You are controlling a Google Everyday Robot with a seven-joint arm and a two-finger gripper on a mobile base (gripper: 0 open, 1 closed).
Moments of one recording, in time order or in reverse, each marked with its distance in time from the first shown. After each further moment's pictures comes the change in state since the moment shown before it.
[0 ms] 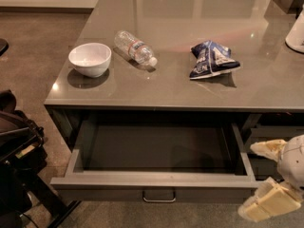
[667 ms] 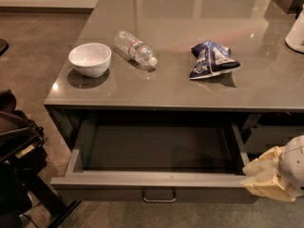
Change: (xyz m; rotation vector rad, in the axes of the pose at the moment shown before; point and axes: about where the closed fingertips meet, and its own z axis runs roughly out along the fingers) arm 0.000 0.000 0.000 0.000 0.001 -0.001
